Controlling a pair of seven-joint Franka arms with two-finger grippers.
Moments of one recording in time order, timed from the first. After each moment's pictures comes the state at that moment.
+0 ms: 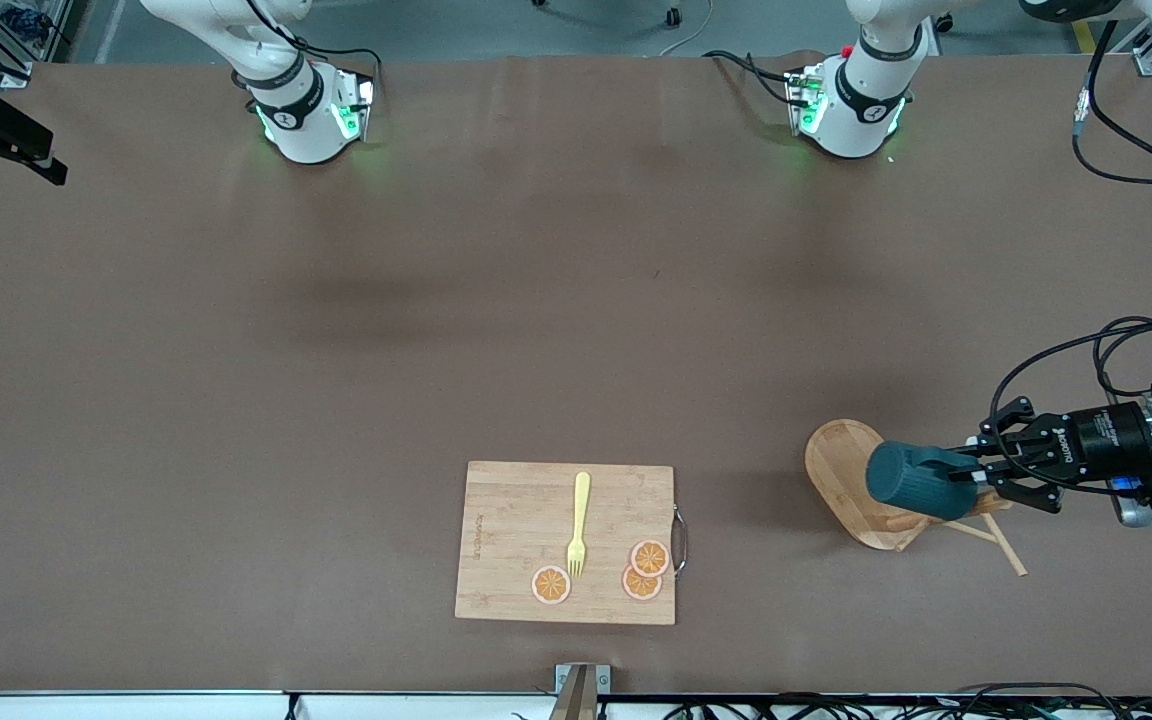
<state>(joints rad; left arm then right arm) 0.26 0.61 -0.12 -1.33 -0.89 1.72 -0.88 -0.03 -0.14 -0.02 -1.55 0.02 1.35 -0.05</state>
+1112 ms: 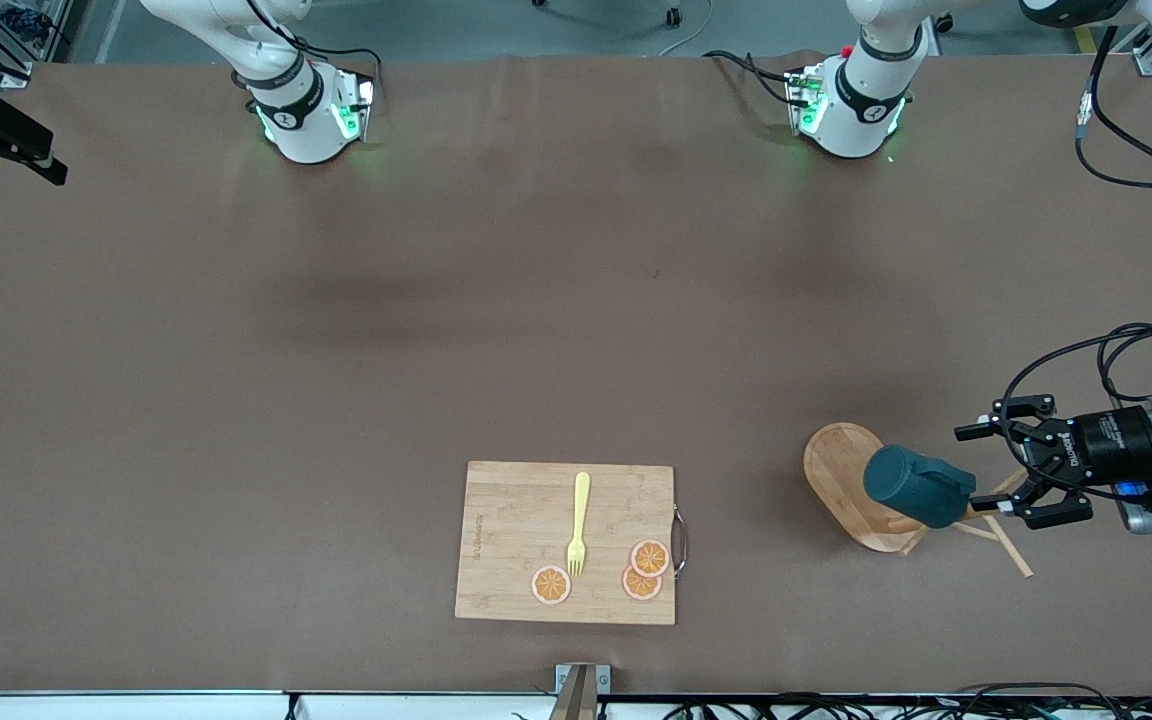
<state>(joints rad) 0.26 0.60 -0.14 -1.29 -0.89 1.72 -0.84 -0.03 -0.14 -0.02 -1.55 0.02 1.35 -0.05</state>
